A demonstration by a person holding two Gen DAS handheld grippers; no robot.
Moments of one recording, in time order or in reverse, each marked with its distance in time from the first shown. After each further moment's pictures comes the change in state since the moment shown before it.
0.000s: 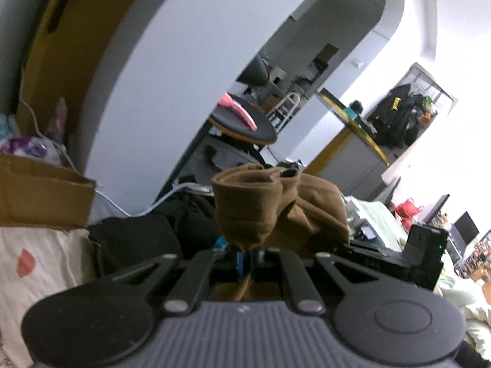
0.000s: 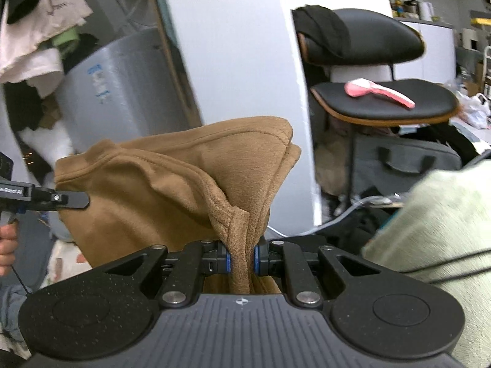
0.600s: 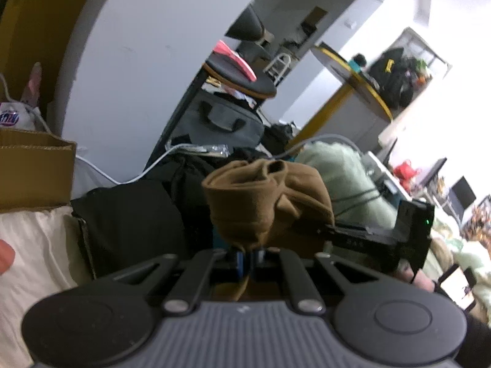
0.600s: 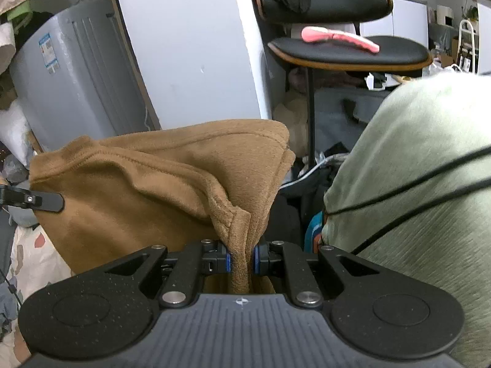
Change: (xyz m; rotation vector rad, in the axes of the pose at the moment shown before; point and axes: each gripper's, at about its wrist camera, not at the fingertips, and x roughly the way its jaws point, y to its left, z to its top) left arm 0.071 0.041 -0.033 0.057 0.140 -0.035; right arm 0.073 -0.059 -0.067 0.036 0.088 -0.100
